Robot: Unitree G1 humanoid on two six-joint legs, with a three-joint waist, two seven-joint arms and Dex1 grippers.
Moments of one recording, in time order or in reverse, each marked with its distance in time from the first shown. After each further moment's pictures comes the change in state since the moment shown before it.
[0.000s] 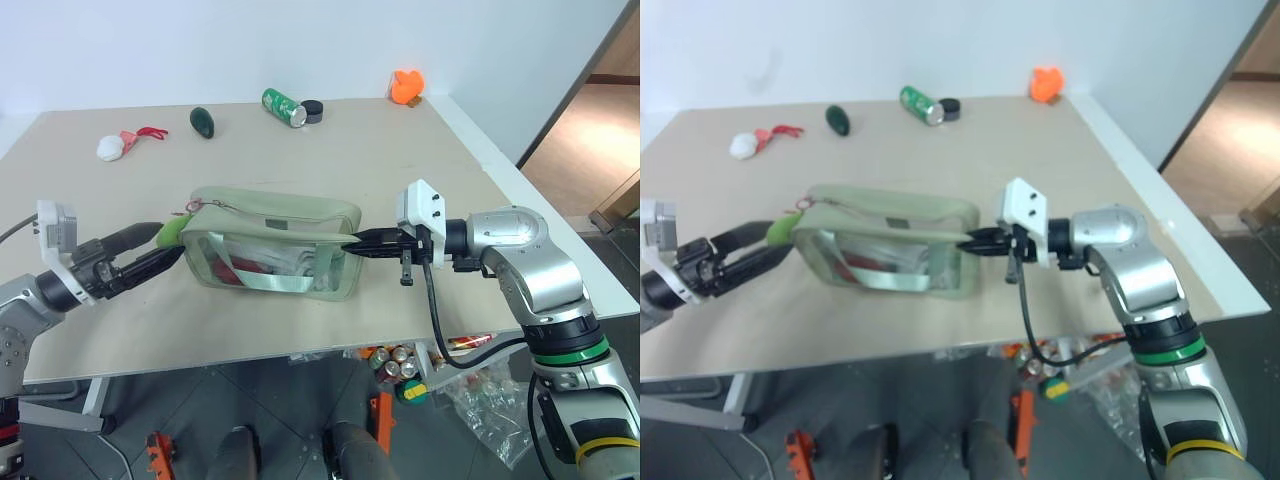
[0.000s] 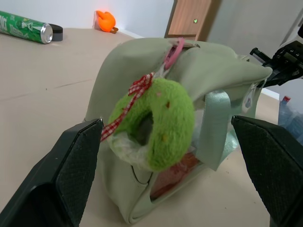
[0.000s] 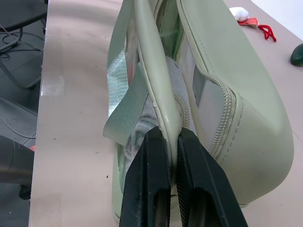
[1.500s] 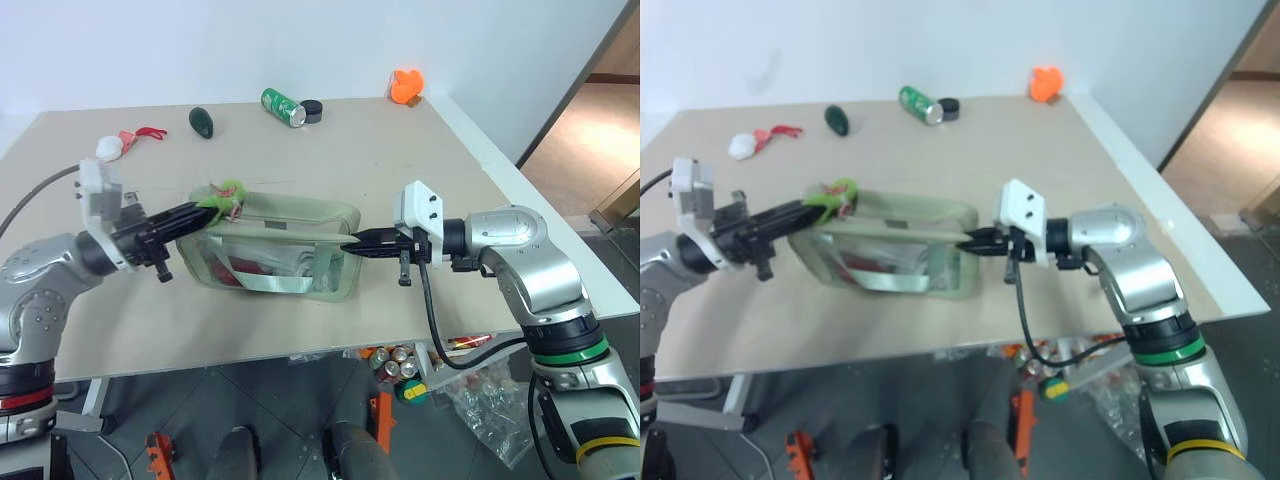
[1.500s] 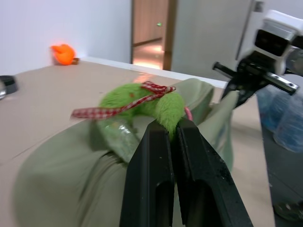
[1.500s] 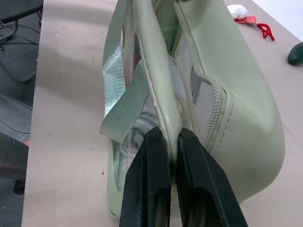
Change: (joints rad) left arm -0.182 -0.035 -0.111 -0.074 0.048 -0.037 0.017; right arm -0.002 -0.003 0.011 -0.009 -0.021 -0.010 -0.010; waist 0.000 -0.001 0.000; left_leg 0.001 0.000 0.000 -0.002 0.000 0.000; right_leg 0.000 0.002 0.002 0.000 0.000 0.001
